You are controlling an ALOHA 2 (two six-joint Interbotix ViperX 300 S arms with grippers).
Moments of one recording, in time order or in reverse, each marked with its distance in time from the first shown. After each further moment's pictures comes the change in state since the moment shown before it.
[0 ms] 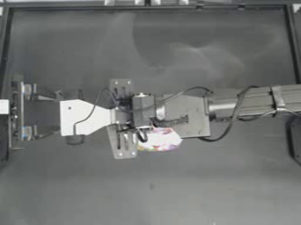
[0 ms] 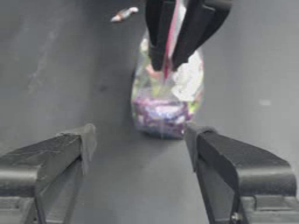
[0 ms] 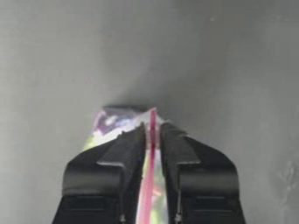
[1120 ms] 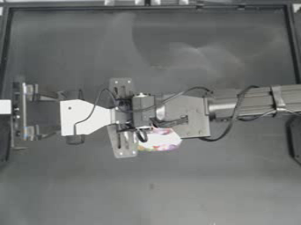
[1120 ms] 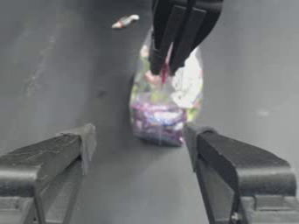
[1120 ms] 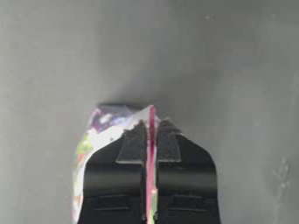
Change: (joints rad) left arm -0.021 0.054 0.029 -0.032 -0.115 -0.002; right arm 0.002 0.000 0.000 -0.012 0.006 0.002
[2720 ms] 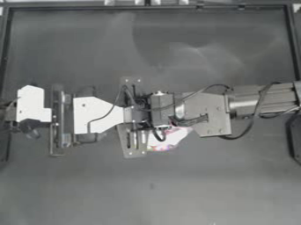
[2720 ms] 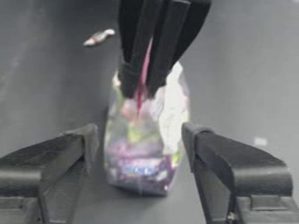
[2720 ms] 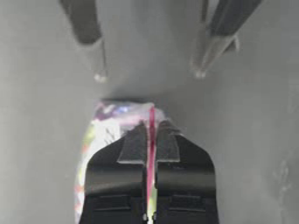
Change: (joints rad) left arm -0.067 0.420 -0.124 -0.002 -0.325 0.005; right arm 0.003 -0.103 0.144 -0.009 -0.123 0.029
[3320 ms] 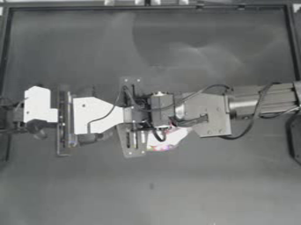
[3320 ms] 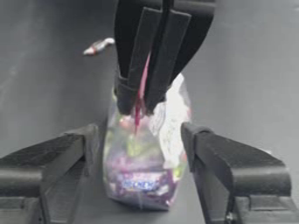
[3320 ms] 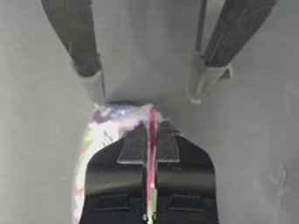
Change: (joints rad) left arm 0.000 0.074 -0.012 0.000 -0.078 0.000; right arm -0.002 0.000 0.005 -0.009 -0.015 0.000
